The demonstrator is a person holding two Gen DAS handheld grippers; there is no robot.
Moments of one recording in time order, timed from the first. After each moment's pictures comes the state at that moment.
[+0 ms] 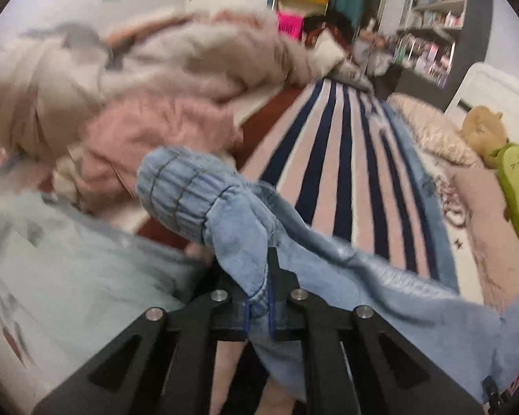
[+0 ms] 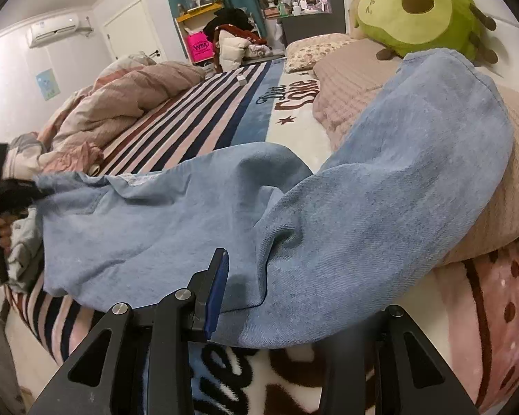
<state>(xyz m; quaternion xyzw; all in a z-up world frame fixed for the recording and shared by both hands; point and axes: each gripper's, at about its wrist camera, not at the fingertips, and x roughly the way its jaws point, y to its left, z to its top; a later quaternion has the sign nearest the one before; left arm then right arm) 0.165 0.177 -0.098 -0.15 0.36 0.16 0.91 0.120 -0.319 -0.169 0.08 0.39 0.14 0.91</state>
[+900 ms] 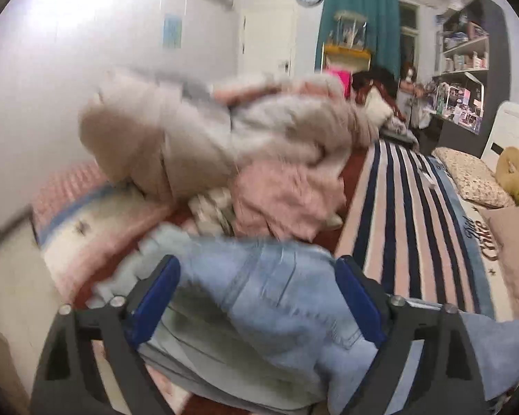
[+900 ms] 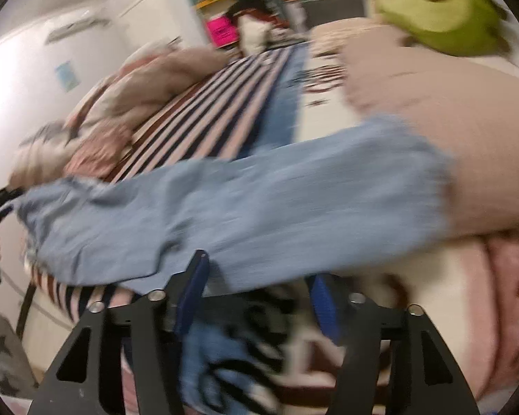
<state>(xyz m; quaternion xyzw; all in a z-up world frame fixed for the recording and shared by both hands) 0.022 0.253 -0.039 -0.09 0.26 0.28 0.92 0.094 -0.339 -0.155 0.11 0.40 0.17 0.89</state>
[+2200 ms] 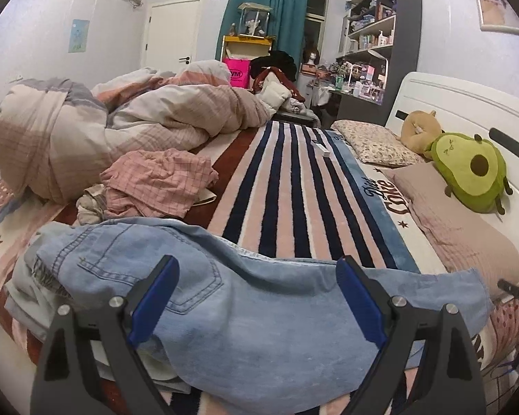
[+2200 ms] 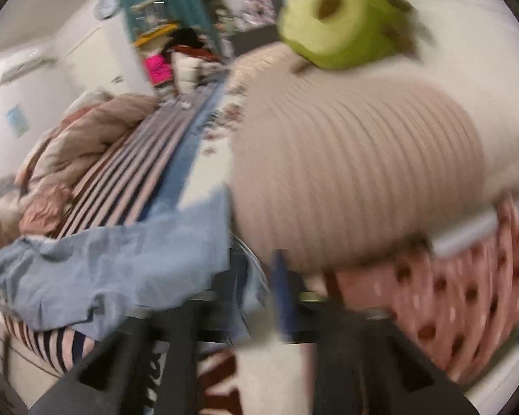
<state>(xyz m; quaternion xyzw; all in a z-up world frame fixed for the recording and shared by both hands) 0.042 0.164 -0.056 -0.09 0.28 0.08 0.95 0.118 -0.421 -0.123 0.10 0.36 0.10 0.92</state>
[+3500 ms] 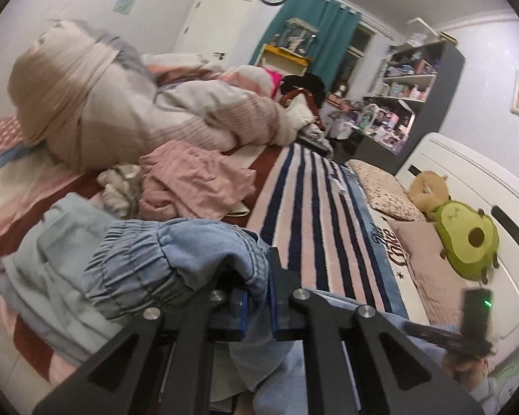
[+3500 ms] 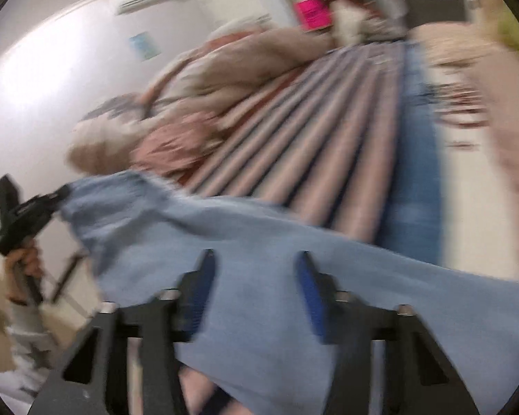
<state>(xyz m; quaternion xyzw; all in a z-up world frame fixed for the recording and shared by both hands) 0.029 0.266 -0.062 -0.22 0.24 0.08 0.94 0.201 -0.139 -0.145 0.08 0.42 0.45 0.78</state>
